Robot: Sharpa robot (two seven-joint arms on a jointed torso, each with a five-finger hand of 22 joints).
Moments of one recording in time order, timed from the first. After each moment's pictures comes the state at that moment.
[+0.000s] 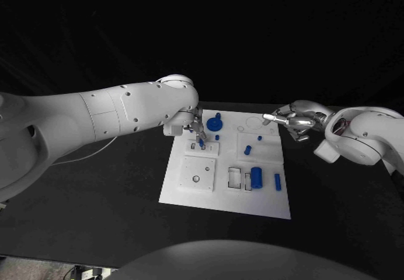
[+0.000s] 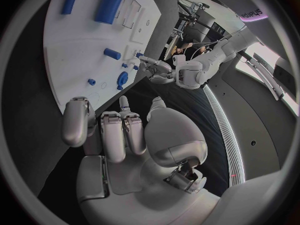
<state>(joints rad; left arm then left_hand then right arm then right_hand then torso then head) 1.42 -0.41 -0.21 1.15 -0.95 0.30 -0.70 1.34 0.05 0.07 0.13 0.31 1.09 0.05 0.26 0.52 1.46 -0.02 1.57 1.31 1.47 -0.06 1.57 1.31 0.02 1.47 0.06 1.53 1.31 1.36 -0.94 -0.22 1.50 -0.76 -0.07 0.01 1.08 0.24 -0.28 0.29 0.26 0.66 0.13 0.36 0.33 1.47 0.04 1.57 1.31 1.47 -0.01 1.52 1.31 0.07 1.35 0.11 1.27 1.31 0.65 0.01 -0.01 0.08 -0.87</state>
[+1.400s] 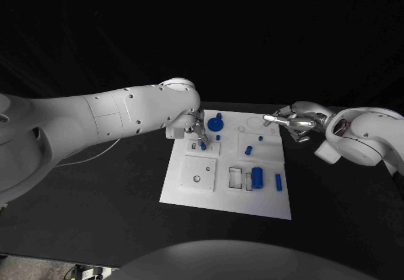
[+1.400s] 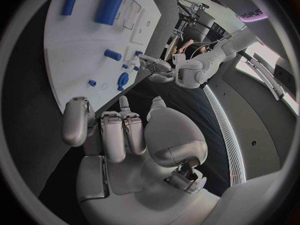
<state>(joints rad) 1.40 -0.41 -0.21 1.15 -0.93 0.30 -0.70 1.33 0.05 0.09 0.13 0.31 1.08 0.05 0.25 0.53 1.47 -0.02 1.57 1.31 1.47 -0.06 1.57 1.31 0.02 1.47 0.06 1.53 1.31 1.36 -0.94 -0.22 1.50 -0.76 -0.07 0.00 1.09 0.24 -0.29 0.29 0.26 0.66 0.13 0.36 0.33 1.47 0.04 1.57 1.31 1.47 -0.01 1.52 1.31 0.07 1.34 0.11 1.27 1.31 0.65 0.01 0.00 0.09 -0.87</state>
